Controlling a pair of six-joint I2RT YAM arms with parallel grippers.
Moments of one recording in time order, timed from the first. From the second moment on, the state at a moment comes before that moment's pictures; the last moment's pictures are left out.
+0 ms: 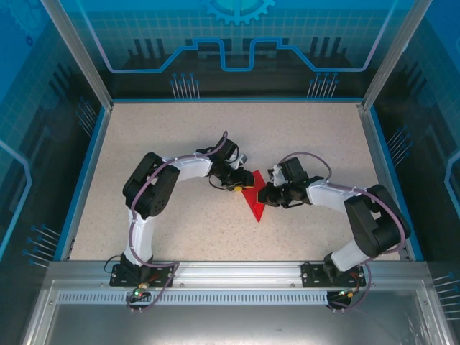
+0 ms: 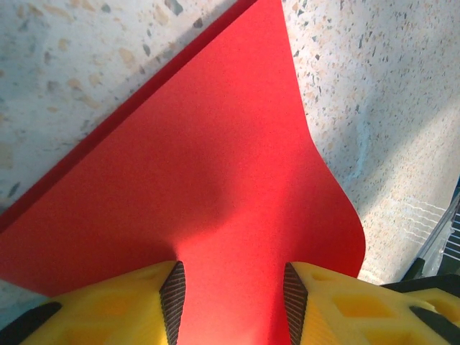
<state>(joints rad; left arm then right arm) -0.55 2.07 1.31 -0.34 0.62 -0.63 0.43 1.54 0.69 -0.18 -0.56 0.63</state>
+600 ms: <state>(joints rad) -0.55 2.08 1.31 -0.33 0.63 -0.63 0.45 1.62 0.72 -0.18 -0.53 0.63</state>
